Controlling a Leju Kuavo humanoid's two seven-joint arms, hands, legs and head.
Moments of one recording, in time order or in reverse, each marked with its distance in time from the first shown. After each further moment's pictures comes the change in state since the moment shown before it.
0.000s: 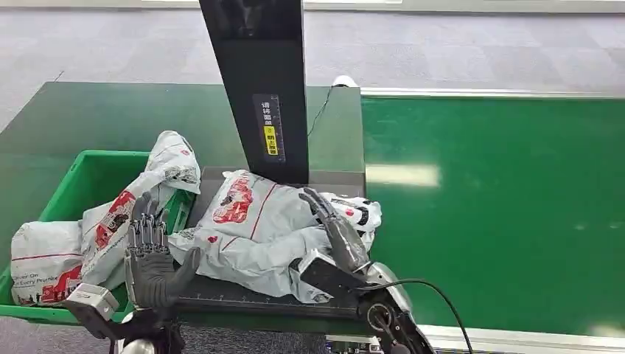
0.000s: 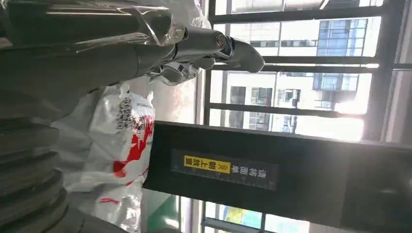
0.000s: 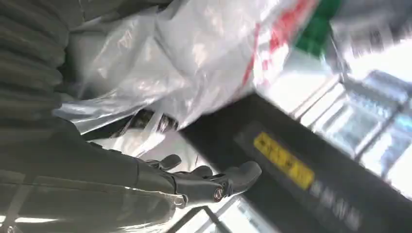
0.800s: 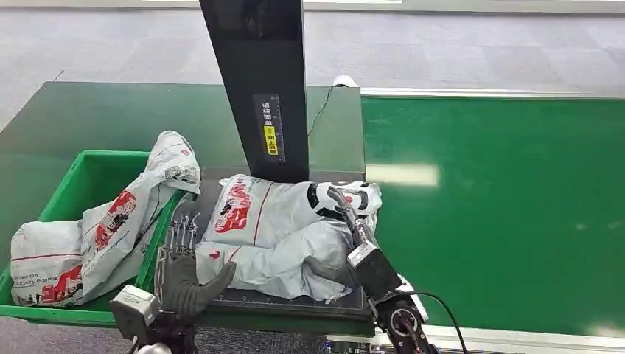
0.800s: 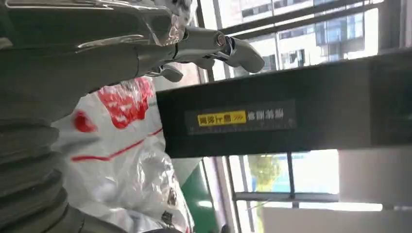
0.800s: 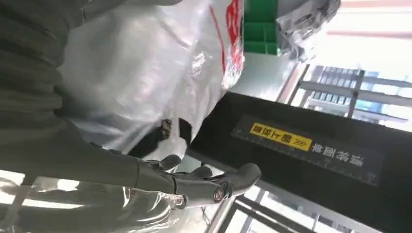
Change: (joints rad) left arm 0.000 0.013 -0.082 0.017 -0.210 -0.050 0.026; right arm 0.074 0.012 -0.114 -0.071 -0.266 0.197 -0.061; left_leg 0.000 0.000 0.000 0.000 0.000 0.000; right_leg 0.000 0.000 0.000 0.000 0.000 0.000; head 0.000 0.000
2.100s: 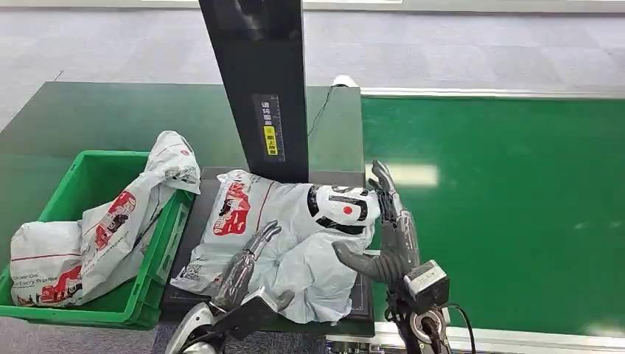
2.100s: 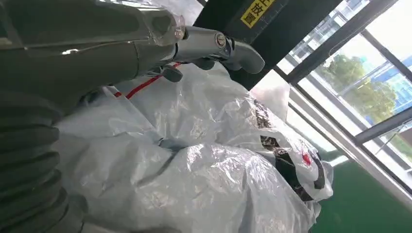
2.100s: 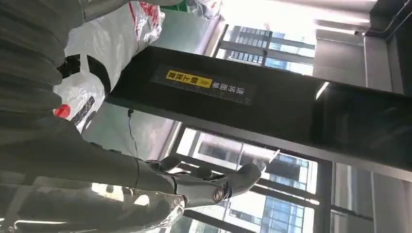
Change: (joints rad) left arm -0.107 0.052 -0.170 0.209 -0.531 0.039 0.259; right arm 0.049 0.036 -0.095 -0.203 -0.061 -0.014 -0.197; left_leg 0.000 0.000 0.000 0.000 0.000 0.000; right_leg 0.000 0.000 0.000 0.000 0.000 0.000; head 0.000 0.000
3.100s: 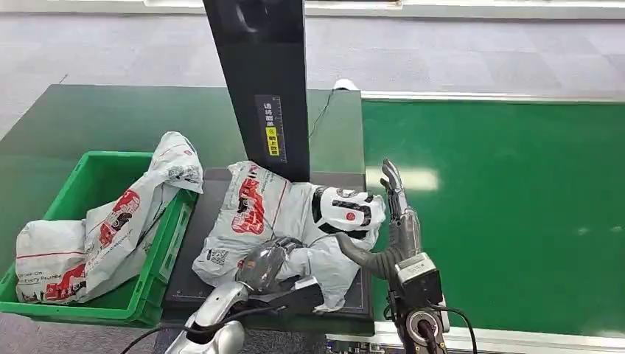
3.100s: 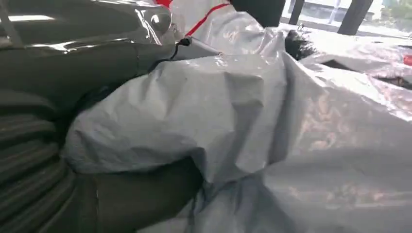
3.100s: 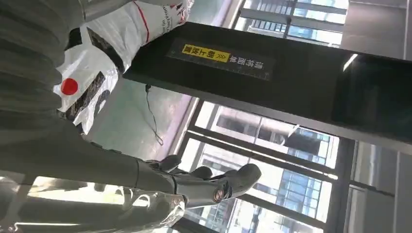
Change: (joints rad) left arm -0.213 -0.022 -0.086 0.311 -0.383 -0.079 0.267; right arm 0.014 0.024 -0.010 -0.002 0.077 -0.125 0.065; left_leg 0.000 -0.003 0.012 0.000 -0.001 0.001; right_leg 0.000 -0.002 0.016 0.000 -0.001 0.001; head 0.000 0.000
